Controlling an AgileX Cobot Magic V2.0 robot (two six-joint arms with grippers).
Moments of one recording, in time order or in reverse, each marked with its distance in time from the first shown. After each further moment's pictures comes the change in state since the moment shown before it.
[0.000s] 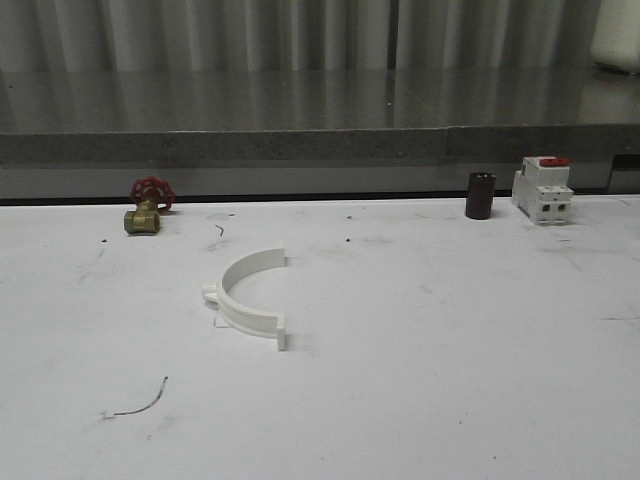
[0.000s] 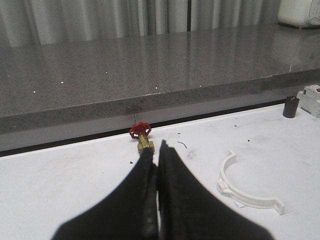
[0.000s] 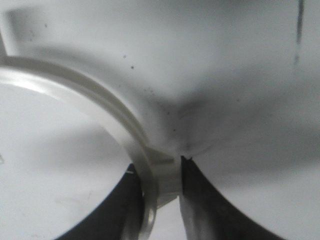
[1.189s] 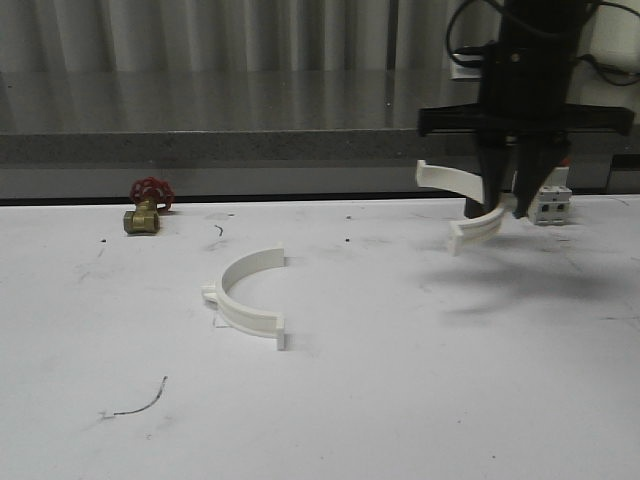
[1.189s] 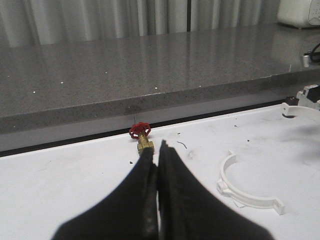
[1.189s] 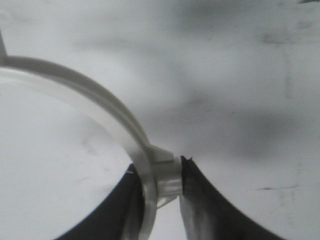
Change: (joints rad) left arm 0.000 0.000 0.000 0.000 0.000 0.000; right arm 0.599 -0.090 -0.063 -0.001 0.076 0.506
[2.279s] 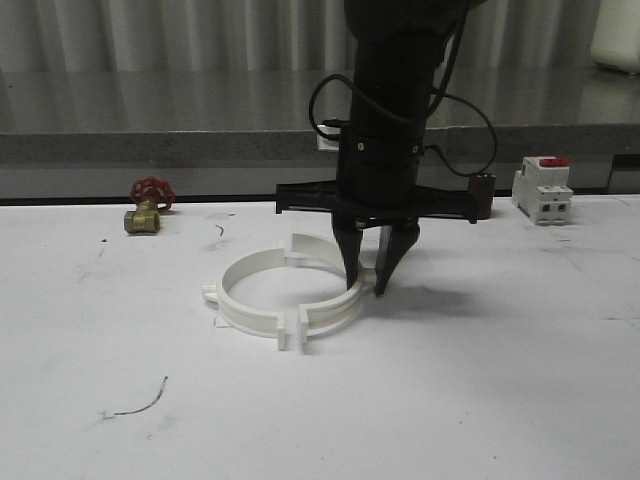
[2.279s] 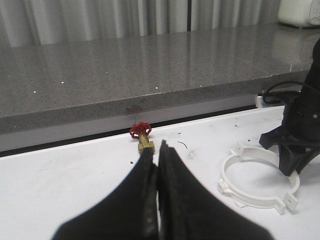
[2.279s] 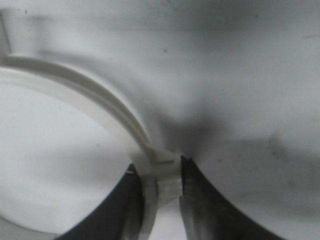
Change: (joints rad) left arm 0.000 0.000 0.000 0.002 0.000 0.000; right arm 0.210 0.141 0.000 0.075 -0.154 0.118
